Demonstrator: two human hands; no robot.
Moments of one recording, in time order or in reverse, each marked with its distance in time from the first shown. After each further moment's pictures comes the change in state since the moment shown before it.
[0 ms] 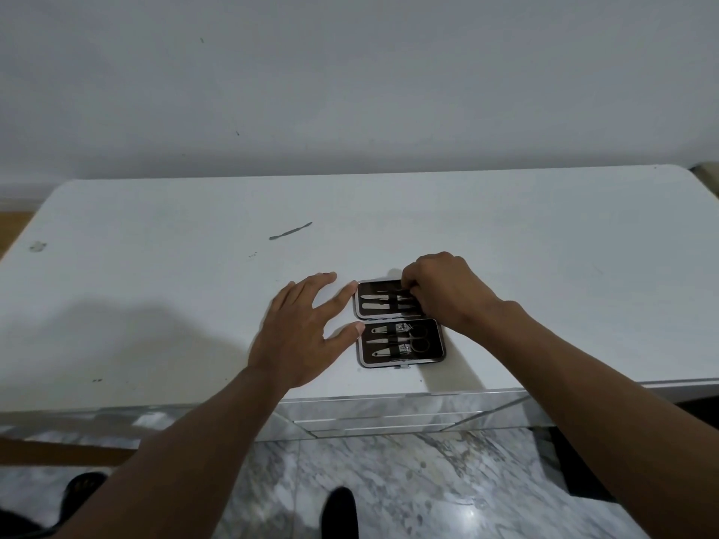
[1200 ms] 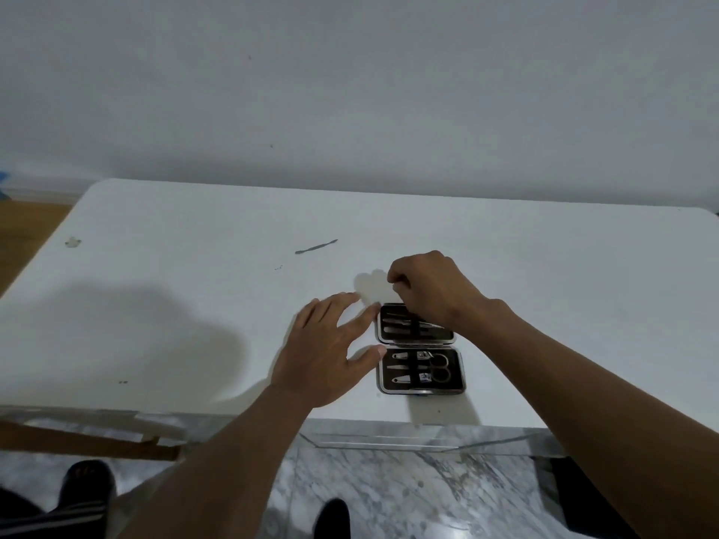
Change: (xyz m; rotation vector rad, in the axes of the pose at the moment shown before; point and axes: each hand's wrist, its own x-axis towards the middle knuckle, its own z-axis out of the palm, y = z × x) left_hand 0.002 0.001 -0.005 -0.012 0.004 0.004; right_hand 0.047 -0.033 -0.018 0.131 0.000 -0.057
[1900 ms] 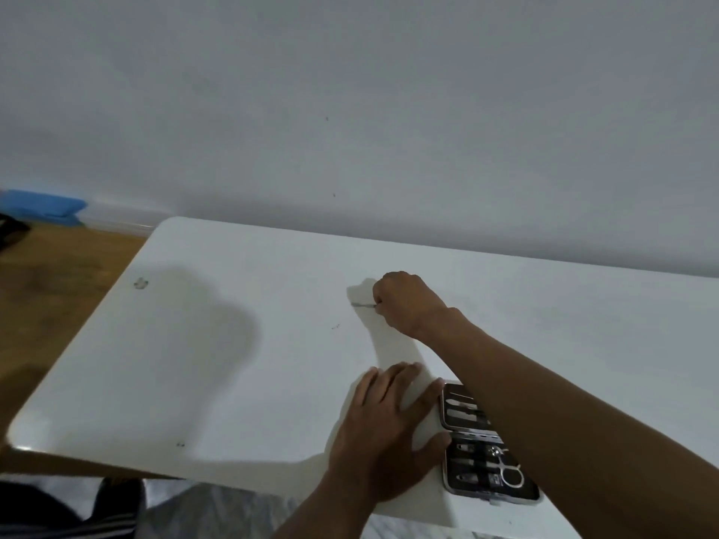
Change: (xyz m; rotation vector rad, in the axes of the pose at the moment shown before) left_hand 0.003 0.002 -0.002 -0.044 -0.061 -0.010; right_hand 0.136 -0.062 0.028 -0.190 -0.174 -0.103
